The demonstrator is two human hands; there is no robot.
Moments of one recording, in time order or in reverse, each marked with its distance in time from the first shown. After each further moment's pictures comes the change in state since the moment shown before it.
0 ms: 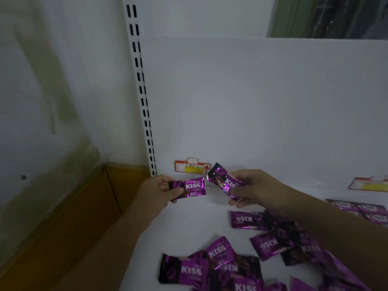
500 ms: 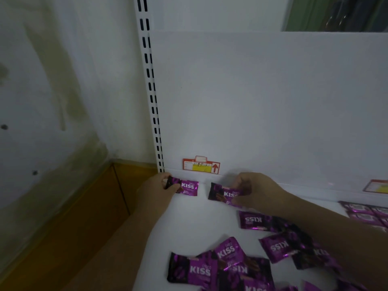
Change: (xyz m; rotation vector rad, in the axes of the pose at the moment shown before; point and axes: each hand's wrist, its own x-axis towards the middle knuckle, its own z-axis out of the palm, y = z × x) left_hand 0.016 -0.022 -0.005 0.452 0.219 0.061; right_hand 0.019 0.017 0.008 -0.596 0.154 -0.043
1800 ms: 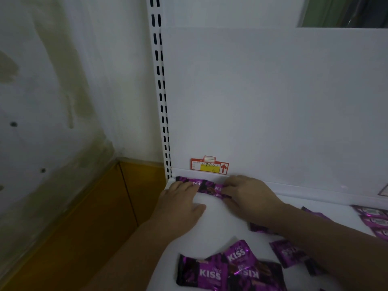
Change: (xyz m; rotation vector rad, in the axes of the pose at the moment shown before) left_hand -0.030 0.015 0.003 0.456 -0.271 0.353; right_hand 0.016 -0.011 0.034 -0.657 0.089 -0.491
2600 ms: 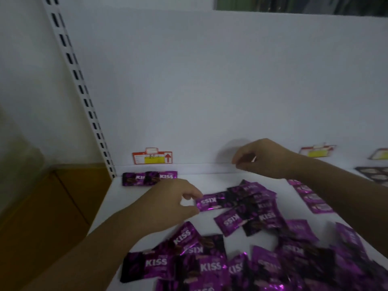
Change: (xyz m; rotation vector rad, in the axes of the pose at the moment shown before) left_hand 0.005 0.081 -0.015 -0.315 -0.218 0.366; right_hand -0.090 0.079 -0.091 0.305 -0.108 0.438
